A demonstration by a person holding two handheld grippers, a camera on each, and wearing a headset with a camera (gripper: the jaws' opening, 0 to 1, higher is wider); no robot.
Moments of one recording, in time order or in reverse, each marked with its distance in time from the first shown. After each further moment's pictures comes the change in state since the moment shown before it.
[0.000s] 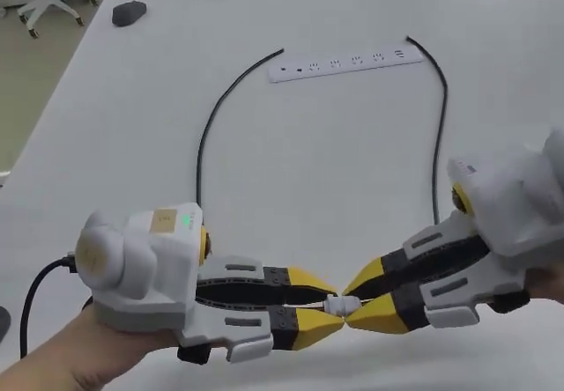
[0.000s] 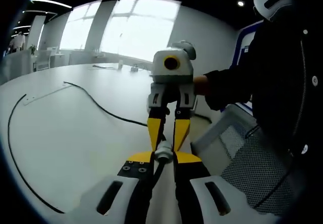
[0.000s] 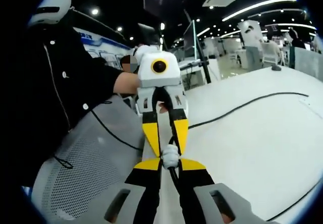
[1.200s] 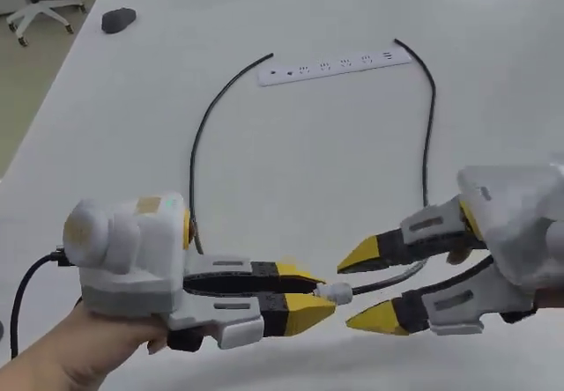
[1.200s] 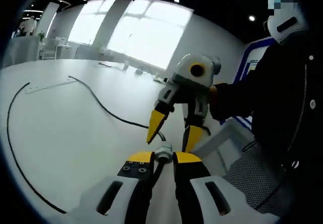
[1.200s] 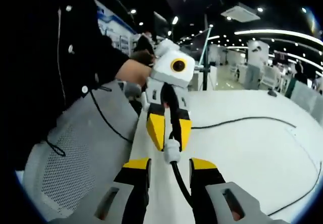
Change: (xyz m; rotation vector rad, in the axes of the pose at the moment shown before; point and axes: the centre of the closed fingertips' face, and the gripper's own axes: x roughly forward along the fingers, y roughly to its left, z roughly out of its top) left arm -0.007 0.000 0.016 -0.043 -0.052 0.004; right arm -0.013 -0.003 0.010 -0.092 0.022 -0.072
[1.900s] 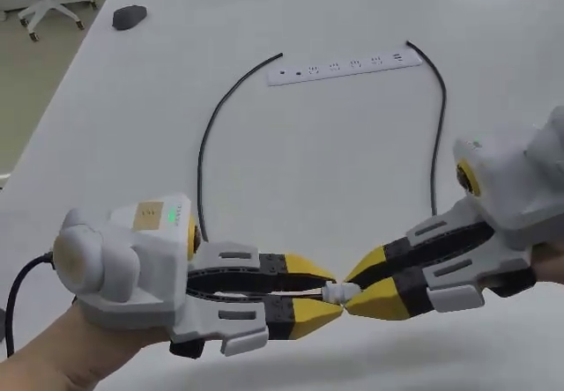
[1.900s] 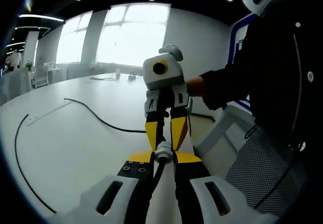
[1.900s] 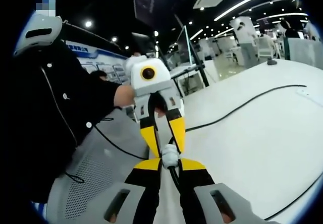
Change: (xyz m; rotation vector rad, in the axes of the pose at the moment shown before) left arm 0.002 -0.005 0.003 0.166 0.016 0.001; right arm 0.004 0.004 0.007 0.244 -0.073 0.114
